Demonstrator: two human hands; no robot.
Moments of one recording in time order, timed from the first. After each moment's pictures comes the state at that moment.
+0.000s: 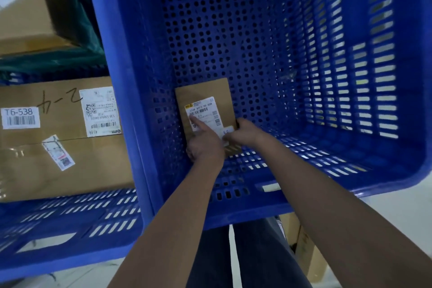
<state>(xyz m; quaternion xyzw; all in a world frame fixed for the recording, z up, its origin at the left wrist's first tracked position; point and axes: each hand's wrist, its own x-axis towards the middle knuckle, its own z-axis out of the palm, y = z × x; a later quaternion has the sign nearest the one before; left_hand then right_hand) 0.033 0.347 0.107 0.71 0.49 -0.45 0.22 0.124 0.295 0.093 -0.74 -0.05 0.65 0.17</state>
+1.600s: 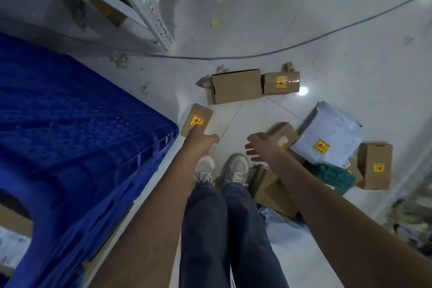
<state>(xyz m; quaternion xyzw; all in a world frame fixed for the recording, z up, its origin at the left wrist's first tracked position) 0.260 0.024 0.014 0.71 0.31 -0.46 0.42 0.239 -0.147 0.020 -0.66 0.42 0.42 0.46</state>
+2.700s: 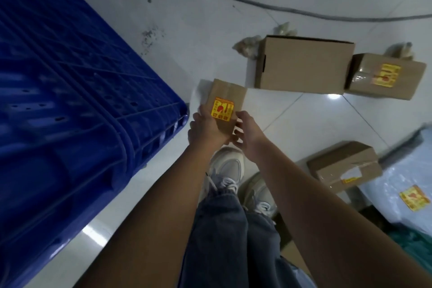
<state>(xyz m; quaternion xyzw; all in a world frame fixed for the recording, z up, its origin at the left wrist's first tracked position) 0.231 0.060 -0.260 0.84 0.29 -0.40 0.23 0.252 -0.037 -0.266 -0.53 0.45 0.47 0.55</state>
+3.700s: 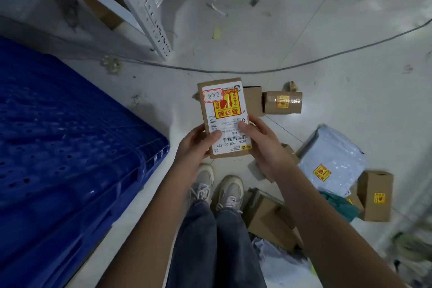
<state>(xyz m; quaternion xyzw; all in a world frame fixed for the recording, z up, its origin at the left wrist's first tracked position) 0.263 0.027 -0.018 0.54 0.33 -0.30 0.71 0.288 -0.145 -0.009 -0.53 0.31 0.33 0.72</state>
